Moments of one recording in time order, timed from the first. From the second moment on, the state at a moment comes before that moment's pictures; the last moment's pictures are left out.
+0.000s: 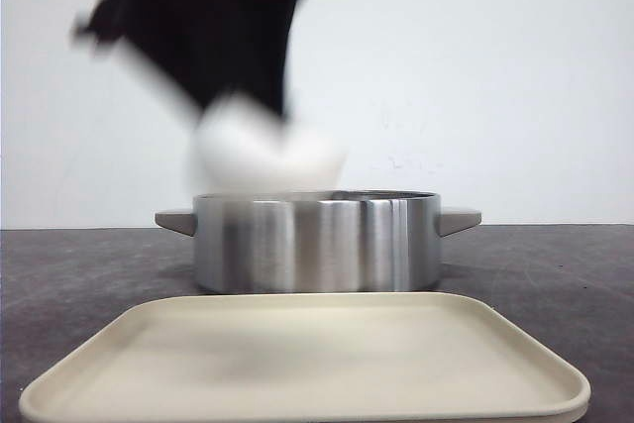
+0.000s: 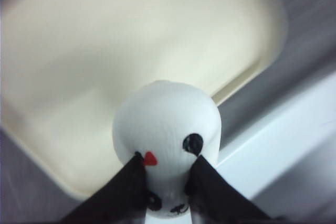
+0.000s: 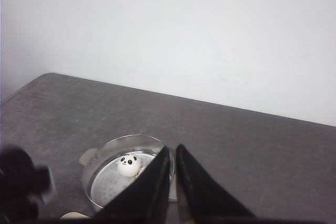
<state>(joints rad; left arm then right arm) -0.98 1.47 1.36 -1.02 0.11 -0.39 0.72 0.96 2.08 -1.35 0.31 0.16</state>
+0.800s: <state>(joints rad) -0.65 1.79 1.69 -0.93 0.03 -0.23 0.72 0.96 2.07 -1.35 0.31 0.16</state>
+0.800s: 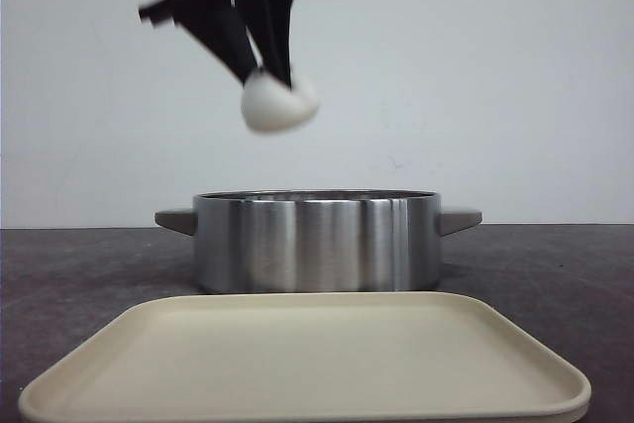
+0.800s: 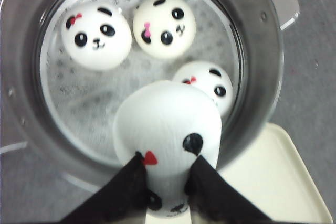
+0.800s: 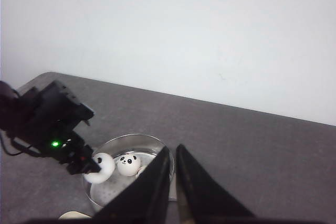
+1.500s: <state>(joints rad) -0.61 2.05 1.80 -0.98 0.02 -0.20 0.72 0.96 1.96 -1.35 0.31 0.18</state>
